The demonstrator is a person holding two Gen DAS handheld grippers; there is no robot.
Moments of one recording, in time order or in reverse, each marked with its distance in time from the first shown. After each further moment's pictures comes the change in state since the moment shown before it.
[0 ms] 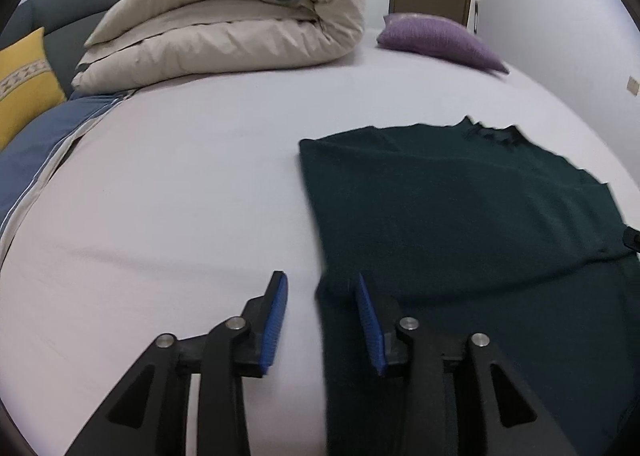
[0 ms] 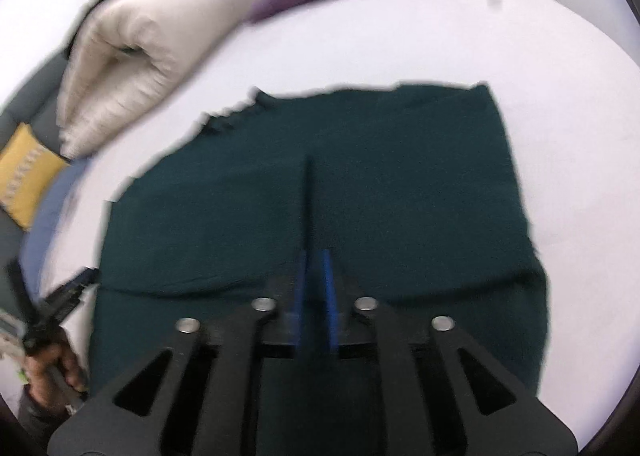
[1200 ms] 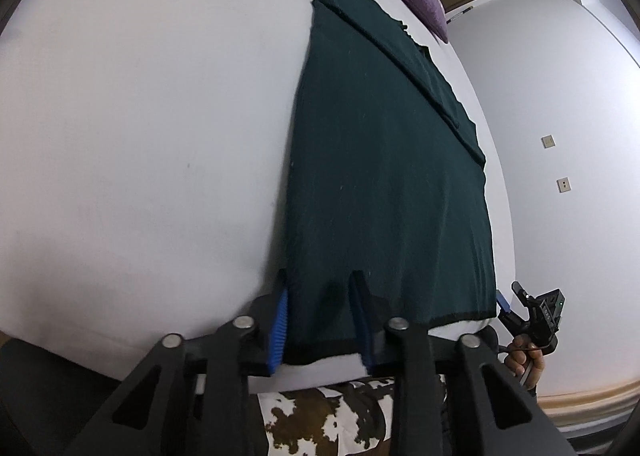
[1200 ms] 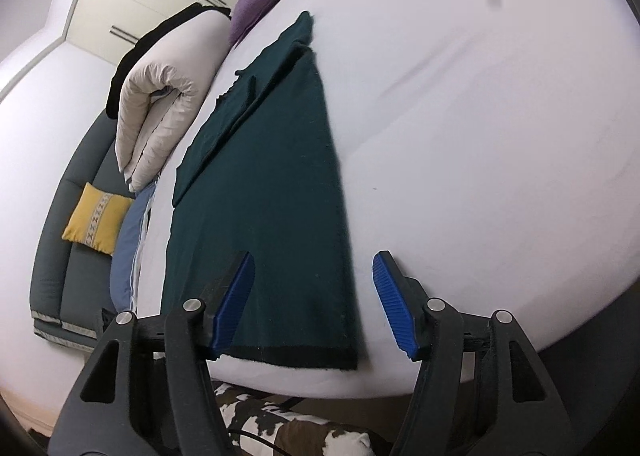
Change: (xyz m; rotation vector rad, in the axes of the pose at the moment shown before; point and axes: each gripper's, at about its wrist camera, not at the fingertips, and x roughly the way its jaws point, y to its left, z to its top) left arm -0.119 0.055 -0.198 -0.392 0.407 -0.571; right arm -0.208 -0.145 -0.256 0.351 0.025 0.215
